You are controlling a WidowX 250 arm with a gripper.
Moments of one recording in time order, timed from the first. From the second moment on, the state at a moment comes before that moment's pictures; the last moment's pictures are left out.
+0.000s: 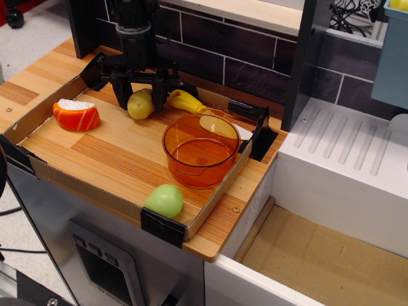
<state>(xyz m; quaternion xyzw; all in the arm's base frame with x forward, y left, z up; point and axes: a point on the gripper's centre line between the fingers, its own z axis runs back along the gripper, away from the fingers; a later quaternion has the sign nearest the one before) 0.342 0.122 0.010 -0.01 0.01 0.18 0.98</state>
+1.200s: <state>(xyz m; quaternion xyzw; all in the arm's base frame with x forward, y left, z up) 0.302 0.013 0.084 -0.01 0.08 0.17 0.98</state>
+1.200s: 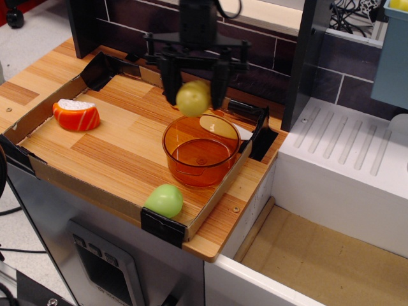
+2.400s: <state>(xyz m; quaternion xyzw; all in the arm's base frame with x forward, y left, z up) 0.331 0.075 0.129 0.00 0.04 0.32 0.95</state>
